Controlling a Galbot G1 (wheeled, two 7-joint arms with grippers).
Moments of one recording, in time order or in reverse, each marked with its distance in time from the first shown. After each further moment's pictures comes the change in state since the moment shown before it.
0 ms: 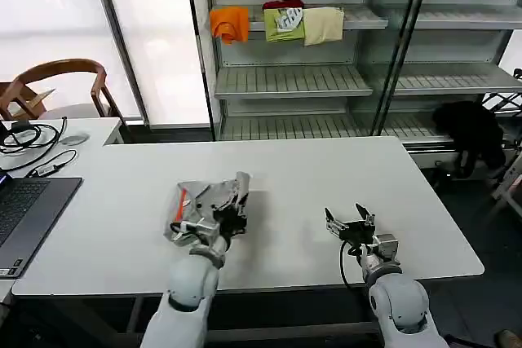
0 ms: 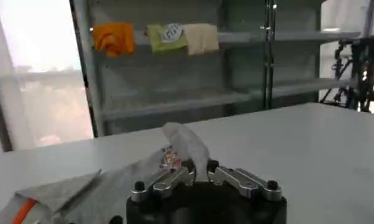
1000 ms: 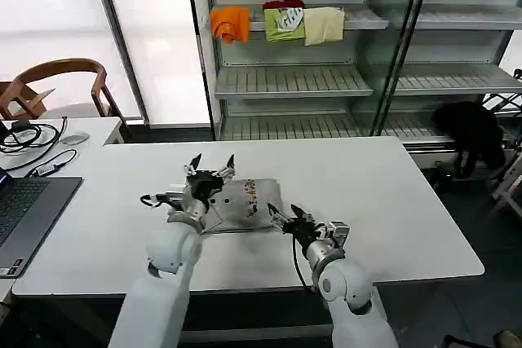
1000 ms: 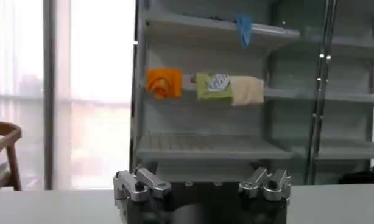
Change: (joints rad) left arm -0.106 0.124 -0.080 -0.066 -0.265 -0.003 -0.174; right arm 0.117 0.201 -0.141 -0.111 0.295 -0.111 0.037
